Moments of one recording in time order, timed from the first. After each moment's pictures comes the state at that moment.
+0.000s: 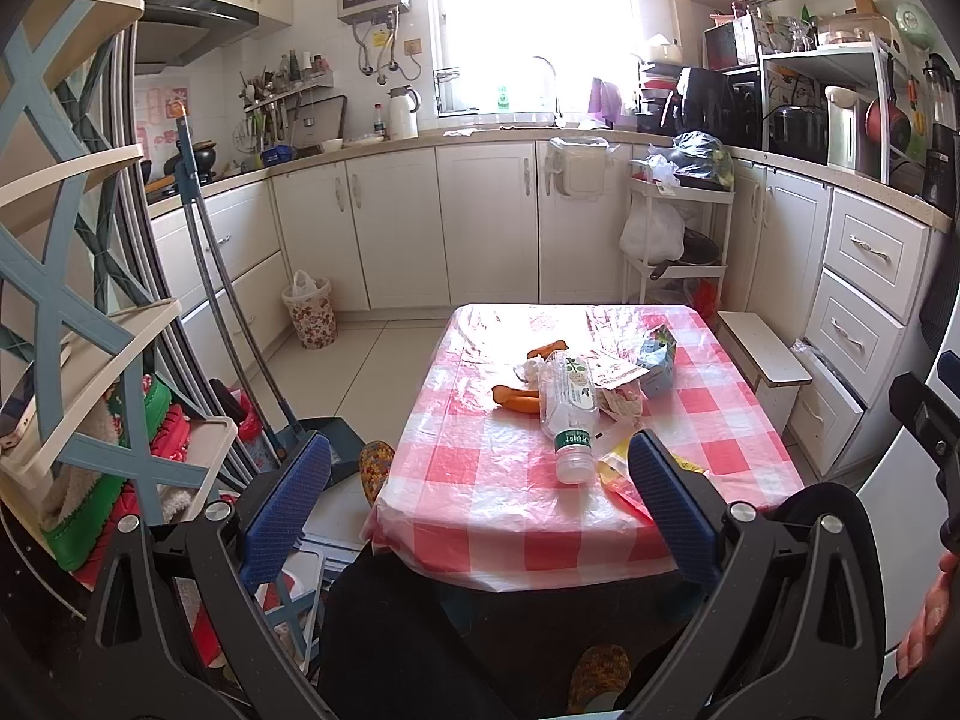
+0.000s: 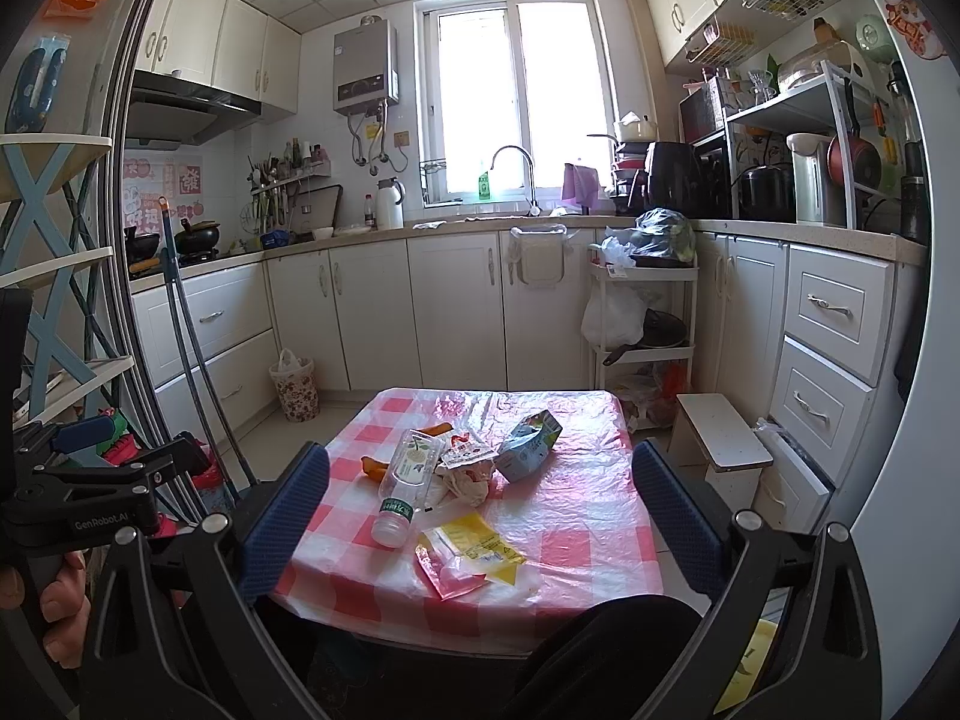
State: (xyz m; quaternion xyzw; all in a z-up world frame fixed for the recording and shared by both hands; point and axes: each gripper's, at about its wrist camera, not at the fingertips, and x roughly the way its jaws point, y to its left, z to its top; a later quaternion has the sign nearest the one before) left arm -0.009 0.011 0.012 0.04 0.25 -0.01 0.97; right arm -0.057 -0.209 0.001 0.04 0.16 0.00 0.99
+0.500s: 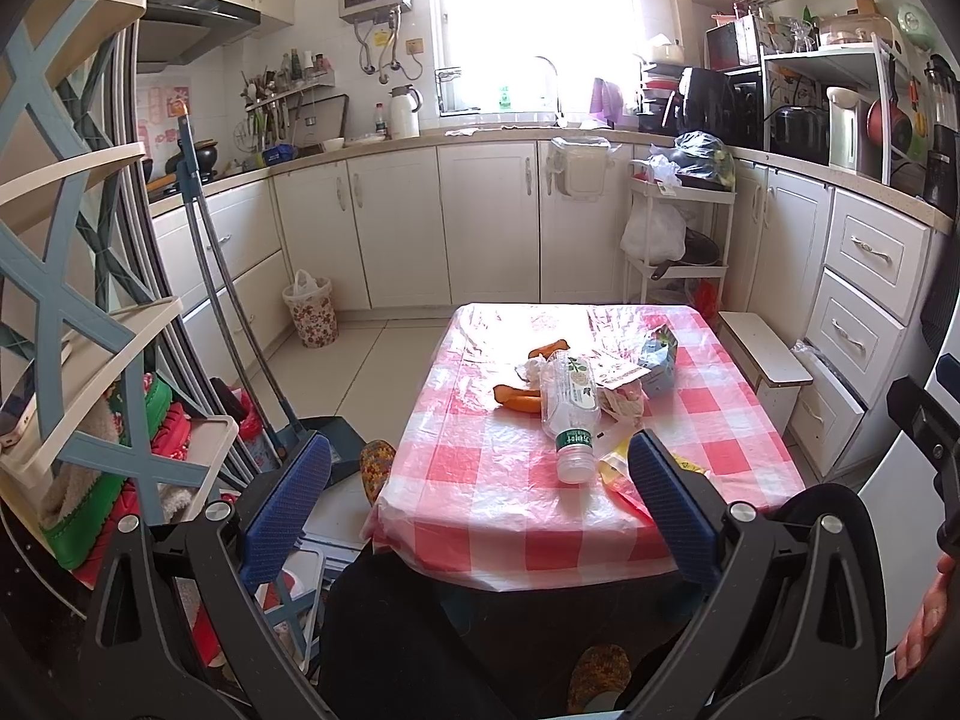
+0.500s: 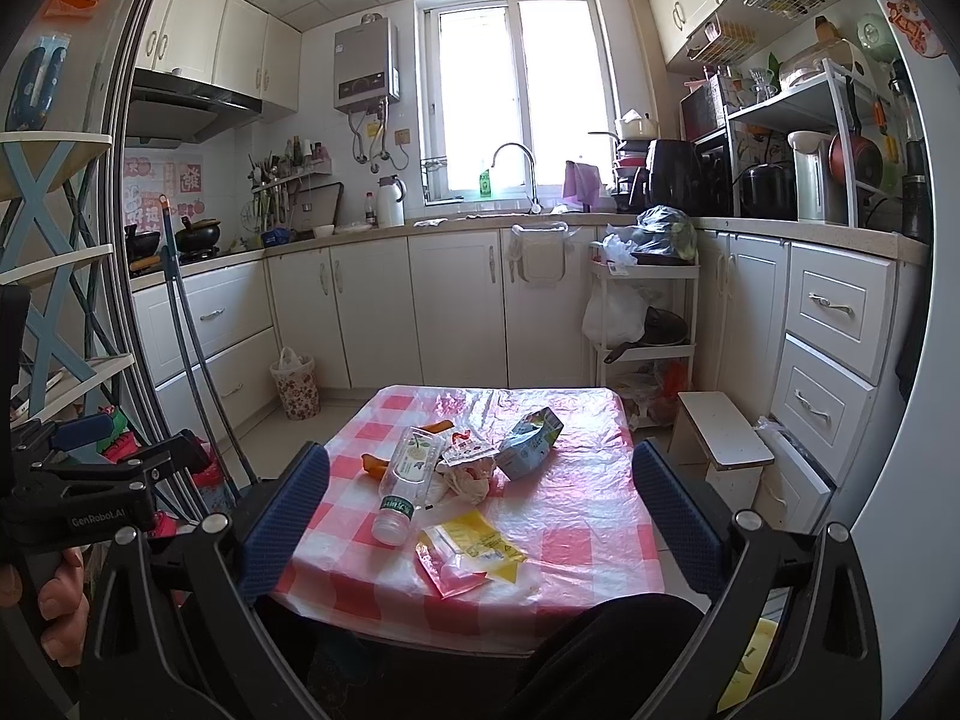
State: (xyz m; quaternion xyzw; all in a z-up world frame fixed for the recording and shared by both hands) left arm -0.009 0.012 0.011 0.04 0.25 -0.01 0.97; right arm -0.057 -0.208 0.000 0.04 0.15 0.00 0.99
